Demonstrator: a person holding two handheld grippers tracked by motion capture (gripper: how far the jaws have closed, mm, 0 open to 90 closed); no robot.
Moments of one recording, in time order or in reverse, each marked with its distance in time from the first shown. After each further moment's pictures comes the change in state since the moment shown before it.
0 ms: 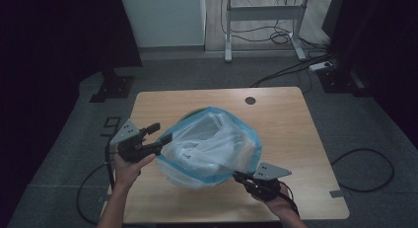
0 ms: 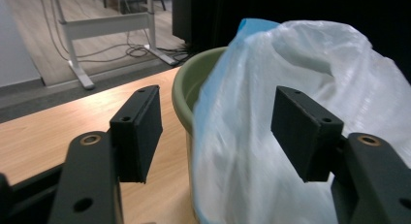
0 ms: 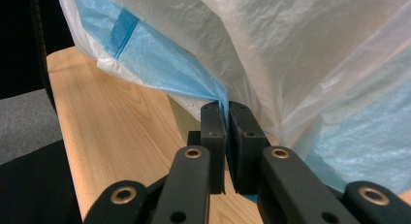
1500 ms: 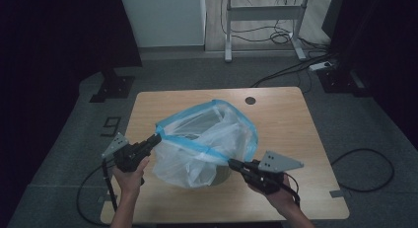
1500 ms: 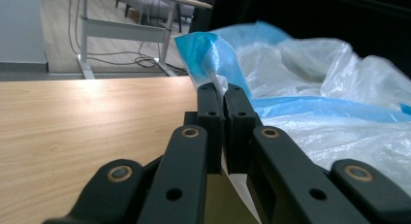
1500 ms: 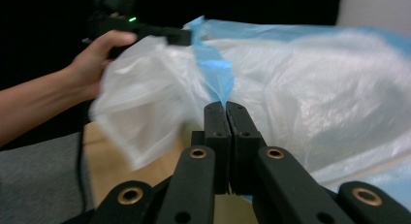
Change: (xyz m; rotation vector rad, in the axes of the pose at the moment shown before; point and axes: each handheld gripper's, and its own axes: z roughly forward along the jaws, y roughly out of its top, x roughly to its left) left arm 0.003 -0.060 -0.017 -0.153 0.035 -0.219; right arm 0.020 0.067 -0.030 -0.192 0.062 -0.025
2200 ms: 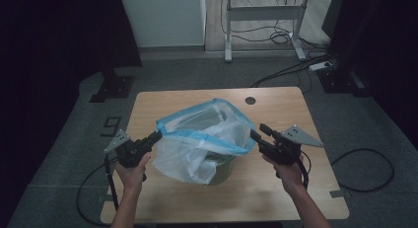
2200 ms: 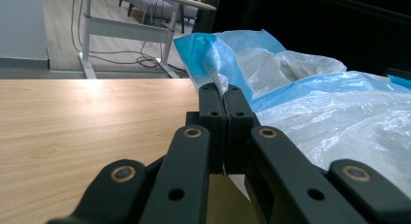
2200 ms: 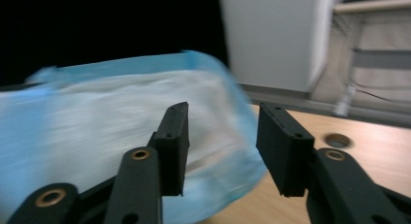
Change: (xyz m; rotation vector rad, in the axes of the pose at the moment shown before) left arm 0.010 0.004 0.014 -0.012 0.012 -0.044; right arm -0.072 0.008 -0.011 -0.098 -0.372 0.169
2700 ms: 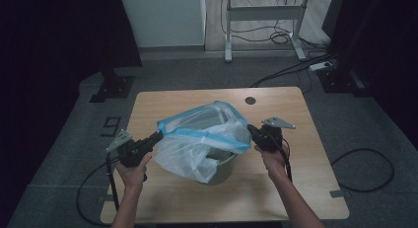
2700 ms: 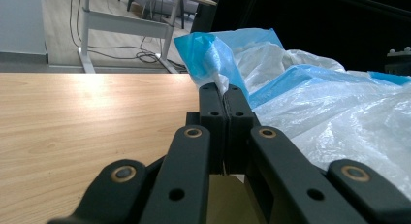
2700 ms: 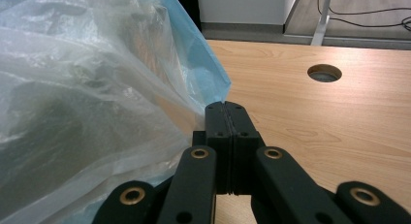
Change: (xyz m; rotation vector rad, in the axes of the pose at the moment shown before) left arm 0.003 -0.003 0.004 0.017 -0.003 -0.008; right arm -0.027 -0.029 0.074 0.252 -0.161 0.091
